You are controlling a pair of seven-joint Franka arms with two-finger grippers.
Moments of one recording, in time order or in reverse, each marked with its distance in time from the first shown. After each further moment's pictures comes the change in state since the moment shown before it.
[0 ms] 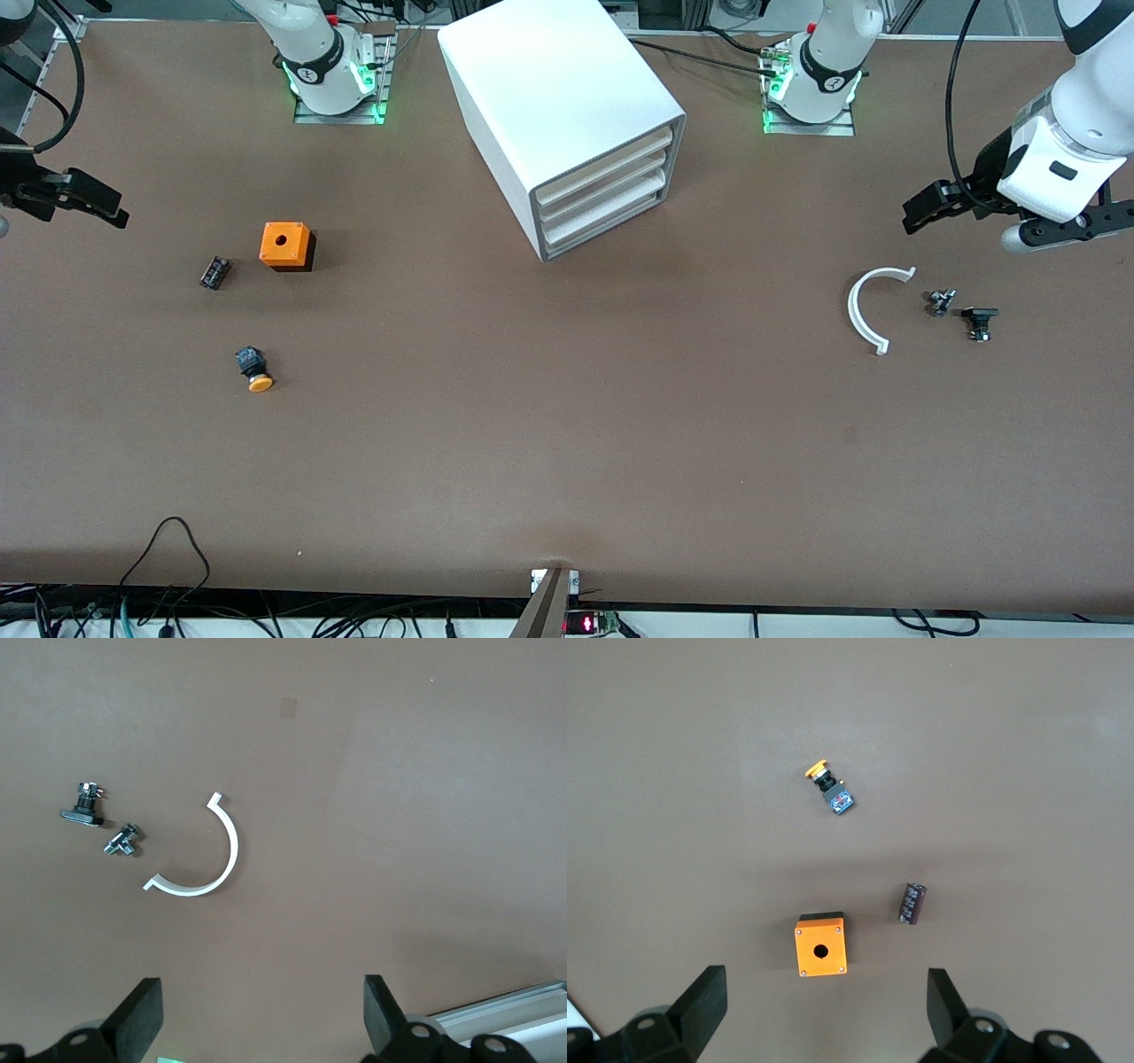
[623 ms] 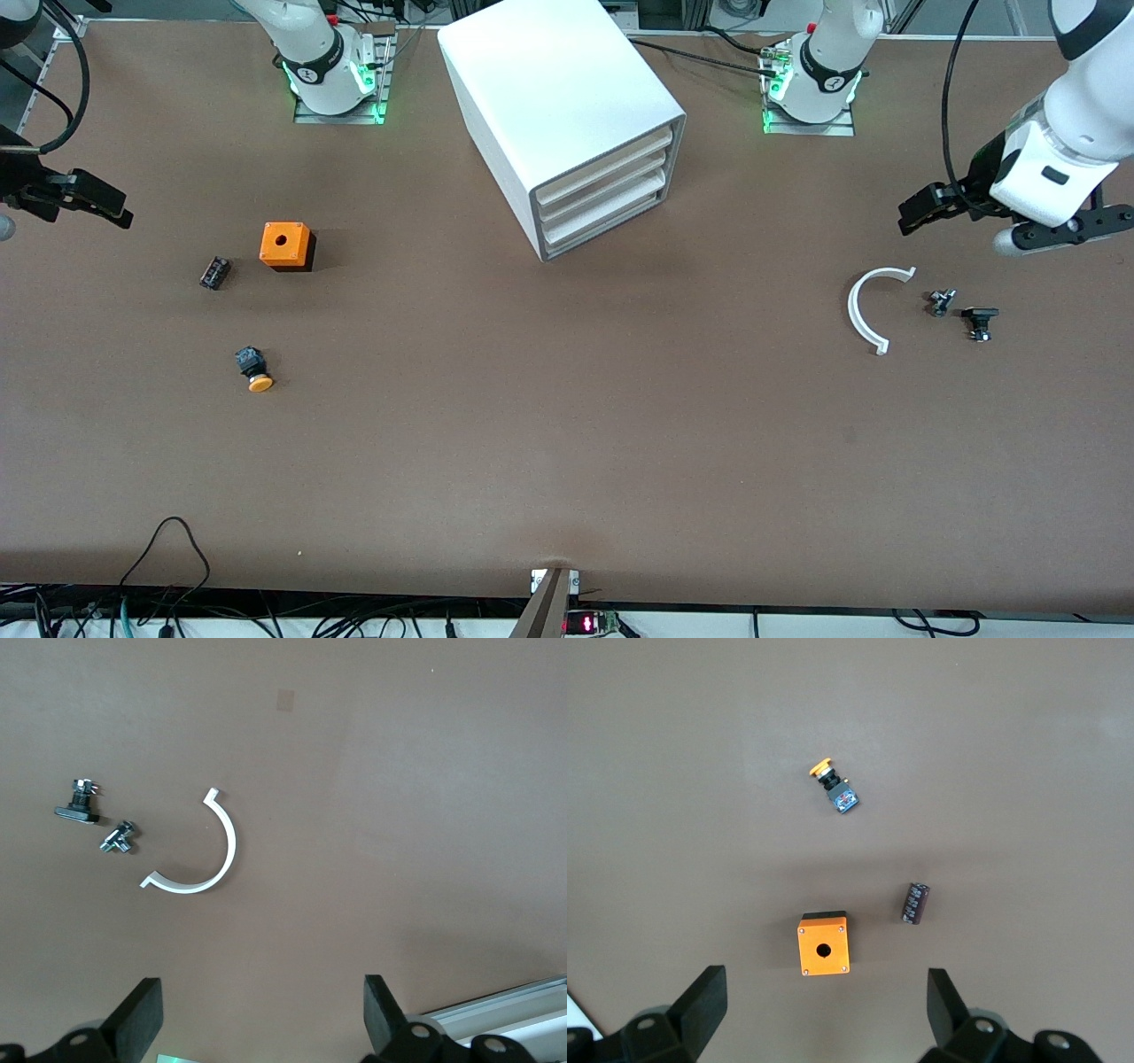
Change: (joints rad) left arm -0.003 0.030 -0.010 0.008 0.000 -0.003 0.001; right arm 0.005 0.001 0.007 -0.002 0.001 0.000 0.000
